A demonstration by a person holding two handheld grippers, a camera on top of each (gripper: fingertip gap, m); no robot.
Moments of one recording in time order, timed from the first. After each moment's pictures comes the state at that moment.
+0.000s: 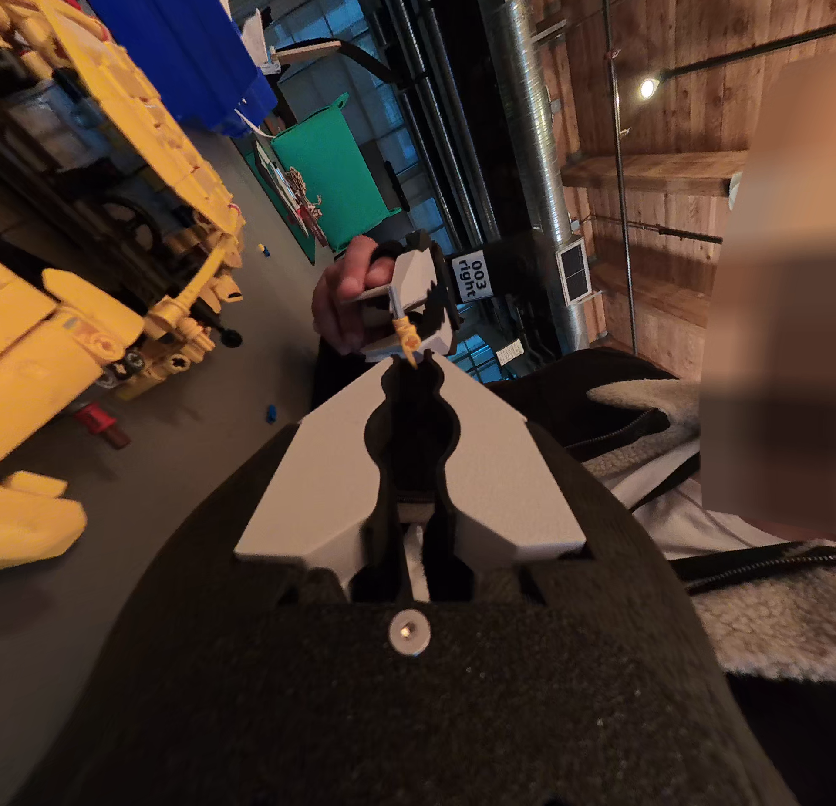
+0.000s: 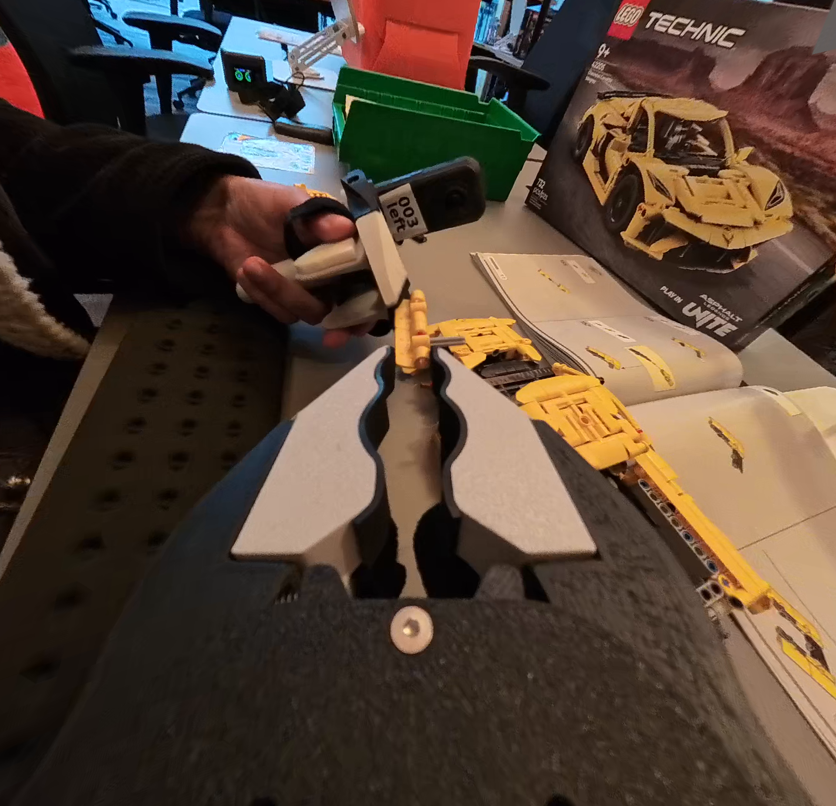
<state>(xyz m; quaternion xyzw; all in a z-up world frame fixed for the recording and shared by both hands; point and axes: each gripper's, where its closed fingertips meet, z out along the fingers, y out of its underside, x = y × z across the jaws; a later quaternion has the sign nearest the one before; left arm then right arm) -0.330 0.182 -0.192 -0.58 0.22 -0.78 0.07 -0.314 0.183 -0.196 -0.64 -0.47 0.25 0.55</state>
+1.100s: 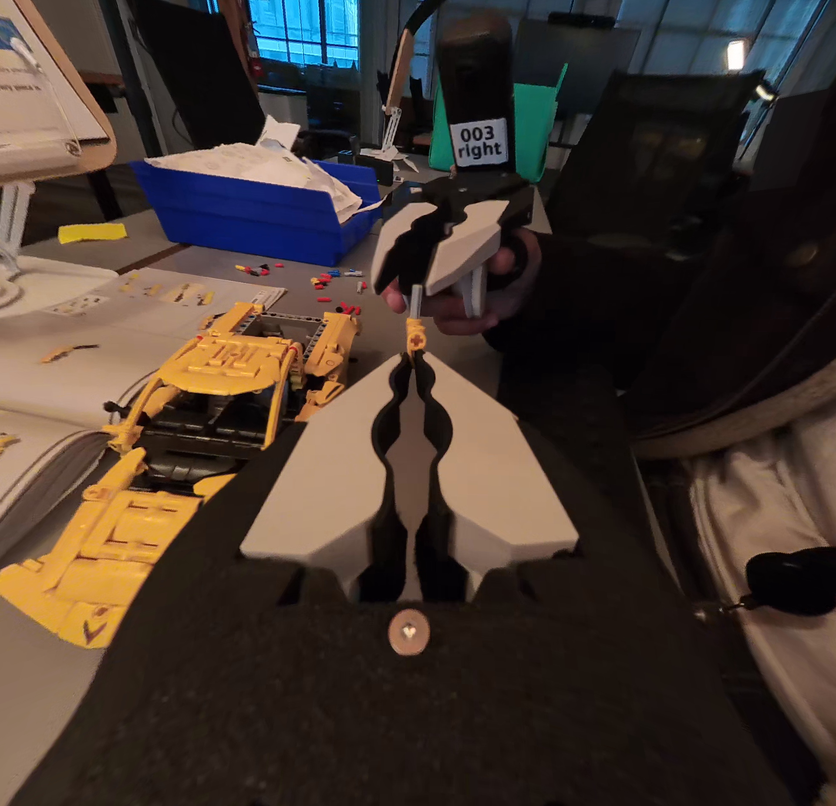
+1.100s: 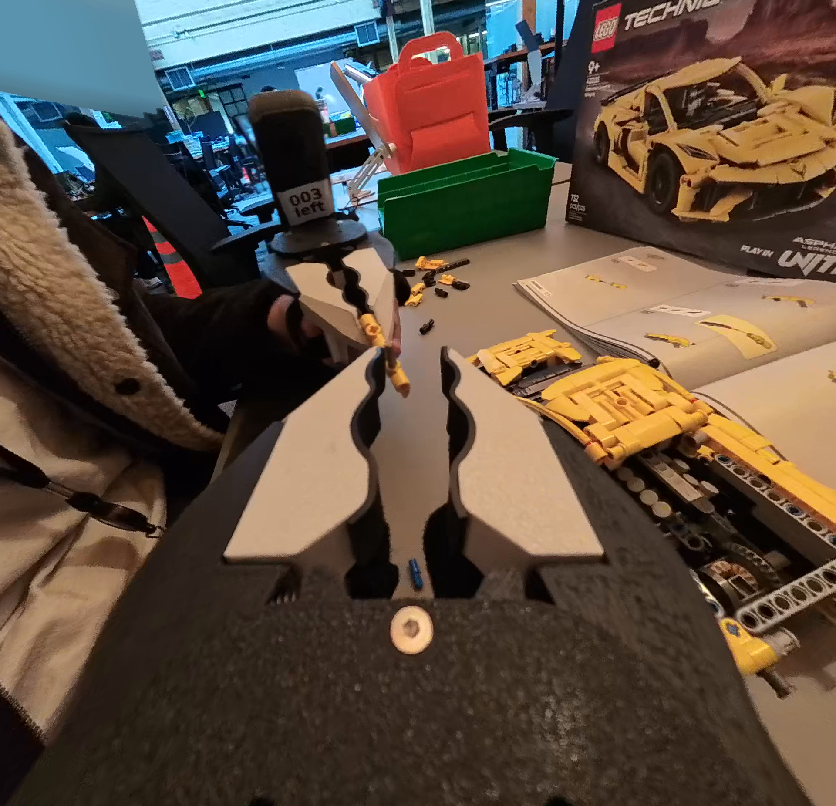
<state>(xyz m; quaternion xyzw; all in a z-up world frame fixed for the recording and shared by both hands) -0.323 0.166 -0.183 -0.55 0.51 -0.49 0.45 -0.298 0.180 -0.171 -0.65 -0.36 0.43 0.51</state>
